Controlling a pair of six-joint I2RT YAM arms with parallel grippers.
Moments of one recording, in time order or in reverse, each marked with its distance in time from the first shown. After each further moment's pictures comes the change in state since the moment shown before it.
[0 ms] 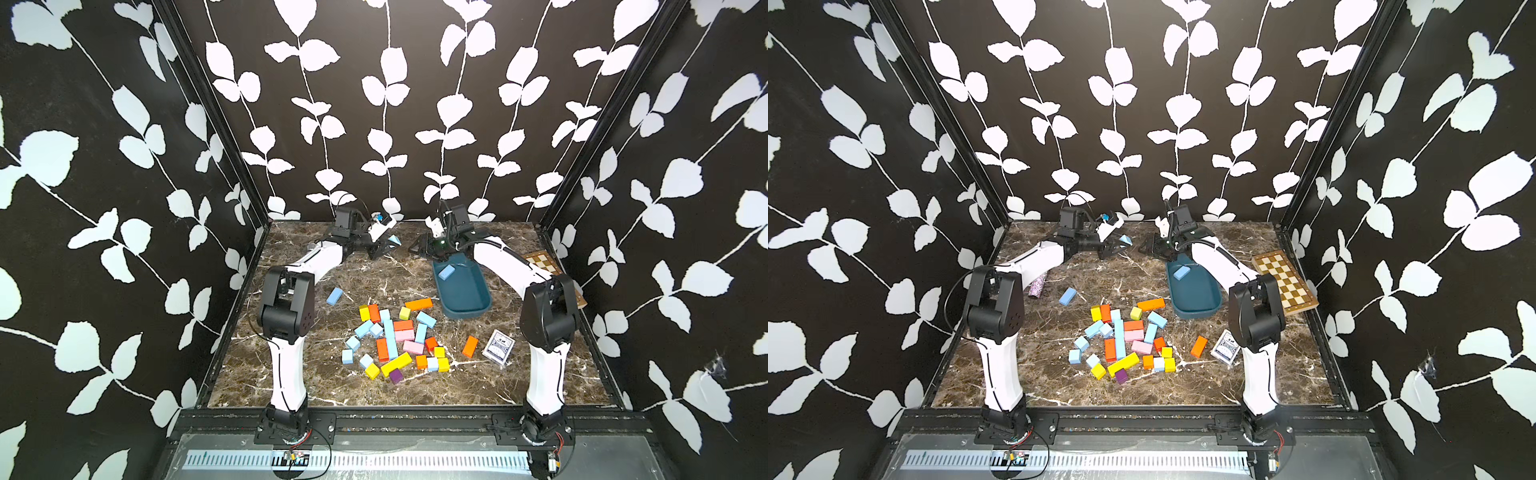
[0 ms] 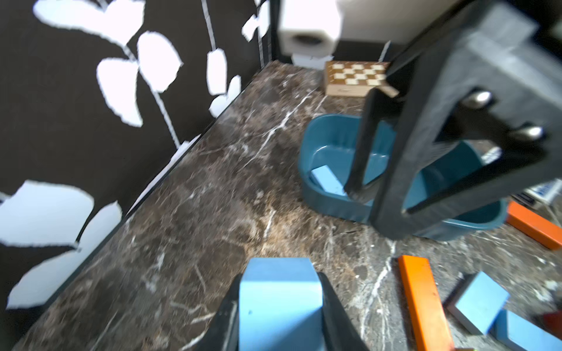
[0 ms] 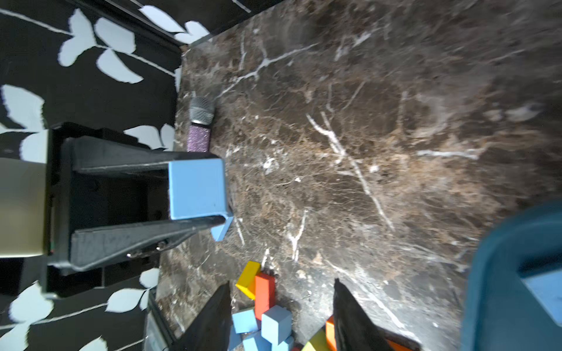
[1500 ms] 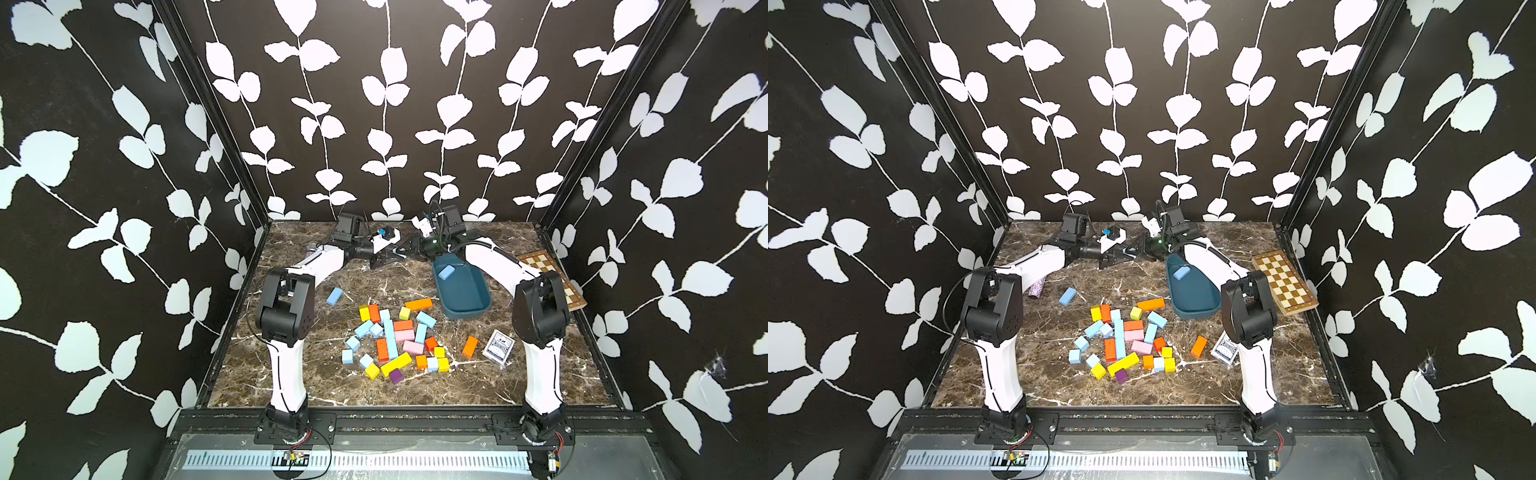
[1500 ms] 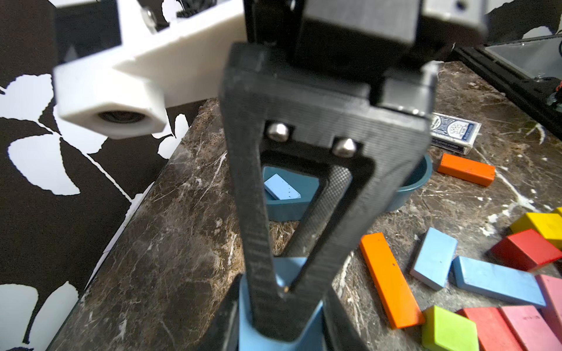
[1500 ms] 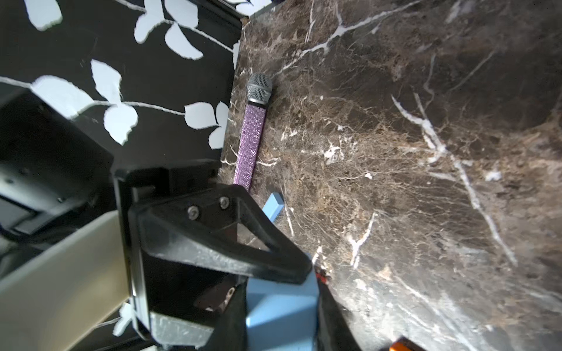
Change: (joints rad) left arm -0.026 -0.027 -0.055 -0.045 0.146 0.236; right arm 0.026 0.066 0.050 0.090 -0.173 0.046
